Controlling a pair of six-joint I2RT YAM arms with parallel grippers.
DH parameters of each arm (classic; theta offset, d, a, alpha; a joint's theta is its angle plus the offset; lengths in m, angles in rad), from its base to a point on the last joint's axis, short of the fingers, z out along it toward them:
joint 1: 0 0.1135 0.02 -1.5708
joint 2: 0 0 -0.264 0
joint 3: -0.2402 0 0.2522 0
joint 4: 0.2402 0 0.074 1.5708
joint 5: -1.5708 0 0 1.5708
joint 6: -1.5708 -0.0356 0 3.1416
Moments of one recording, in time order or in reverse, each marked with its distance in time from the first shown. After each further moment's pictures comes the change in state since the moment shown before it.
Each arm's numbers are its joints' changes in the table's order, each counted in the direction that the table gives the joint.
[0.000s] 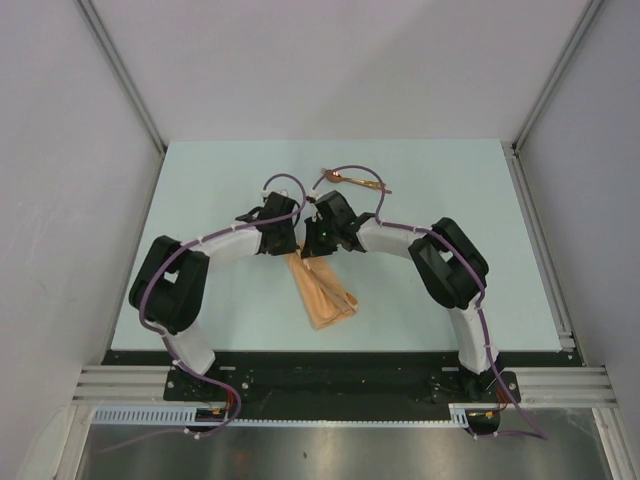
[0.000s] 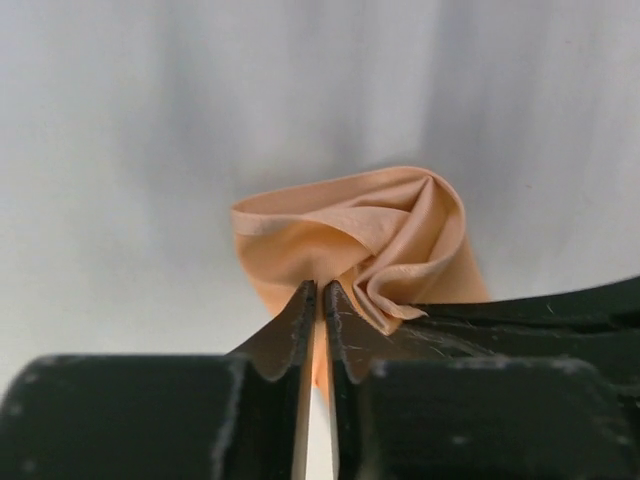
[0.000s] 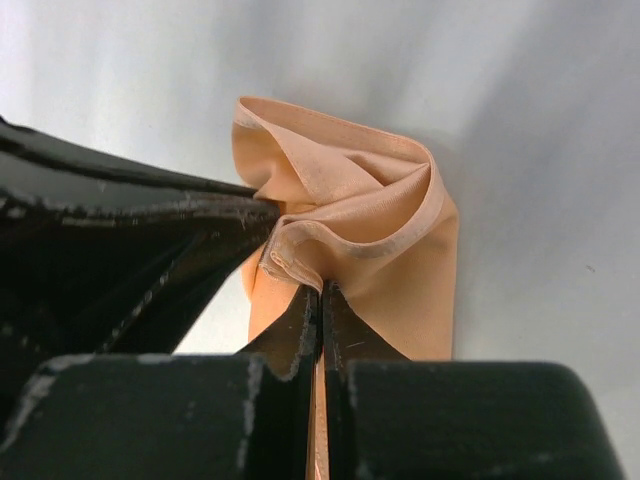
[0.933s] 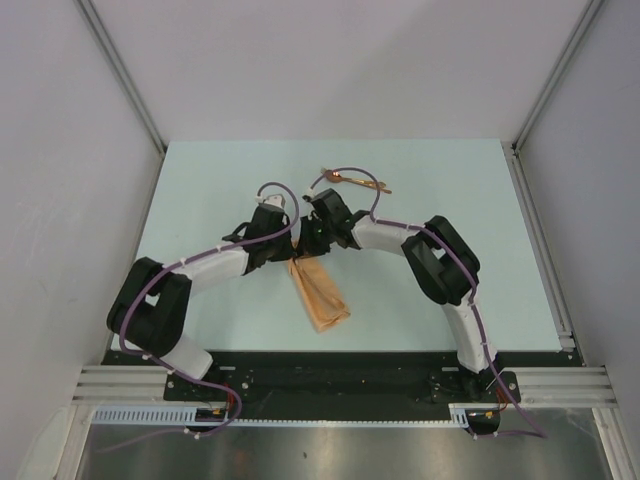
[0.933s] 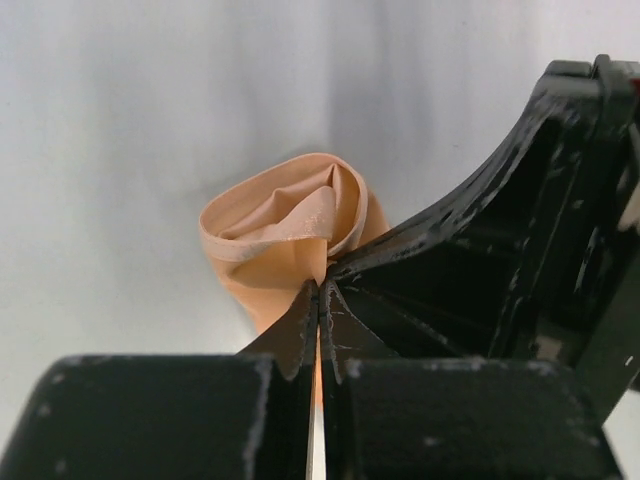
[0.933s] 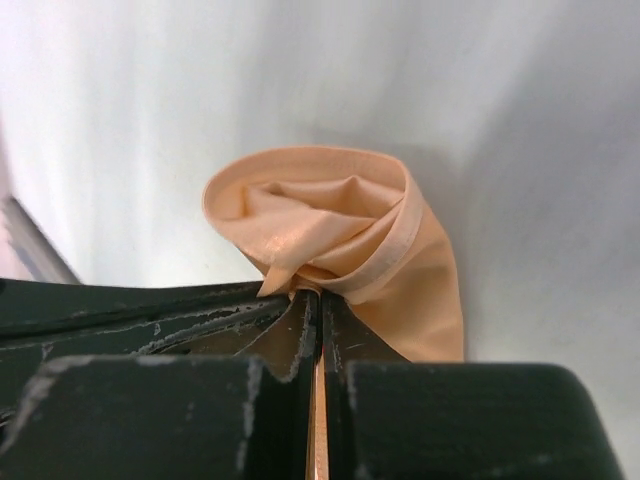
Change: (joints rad) left arm -0.003 -0.169 0.203 -0.212 -0.074 -0.038; right arm -0.002 0.060 -0.075 0.013 0.088 -0.108
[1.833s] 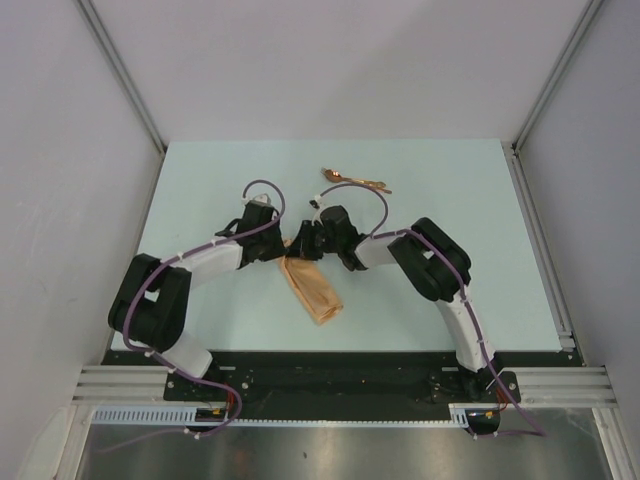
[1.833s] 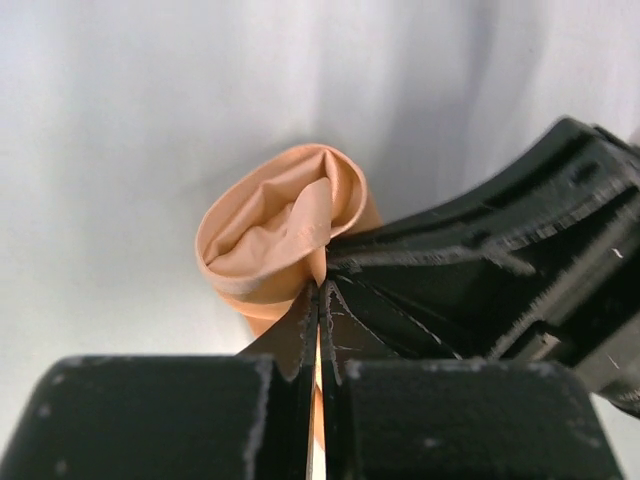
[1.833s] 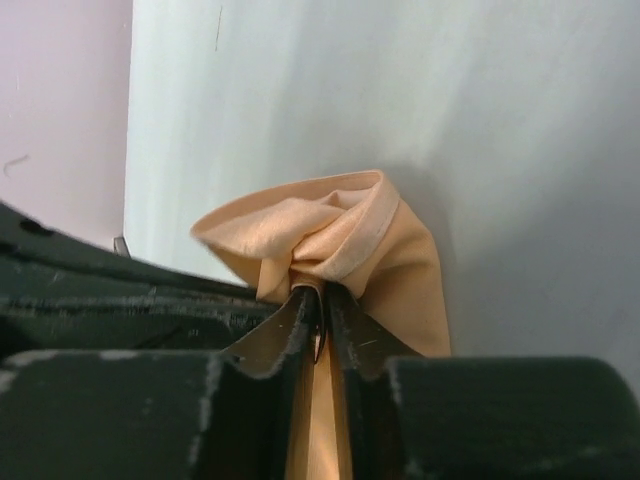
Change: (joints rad) left arm 0.066 0.024 -0.008 0.042 -0.028 0.087; right arm 0.007 0.079 0.222 -0.638 0.050 -0.248
